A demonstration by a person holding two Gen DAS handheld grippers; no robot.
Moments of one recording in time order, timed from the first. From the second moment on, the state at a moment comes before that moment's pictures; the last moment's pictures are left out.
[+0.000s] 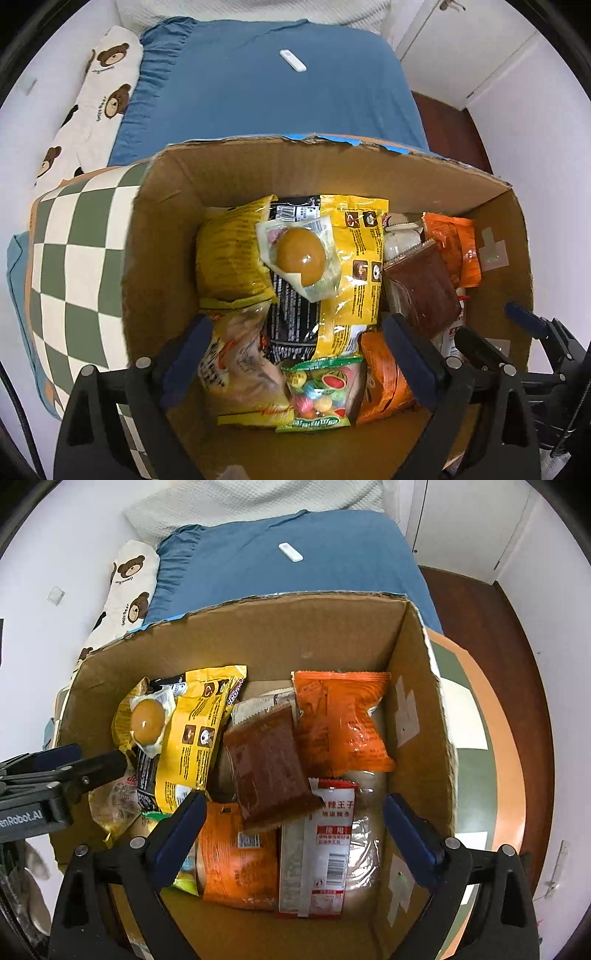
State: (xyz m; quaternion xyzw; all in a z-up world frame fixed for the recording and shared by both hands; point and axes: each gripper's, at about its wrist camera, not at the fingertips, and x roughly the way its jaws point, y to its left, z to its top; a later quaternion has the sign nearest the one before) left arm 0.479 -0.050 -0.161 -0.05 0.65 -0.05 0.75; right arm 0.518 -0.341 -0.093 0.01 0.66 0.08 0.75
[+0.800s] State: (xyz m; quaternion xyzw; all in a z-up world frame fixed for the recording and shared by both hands) left arm 0.315 -0.032 -0.050 -0.02 0.48 0.00 0.88; right arm 0.389 -0.350 0.027 -0.01 0.52 0.09 0.85
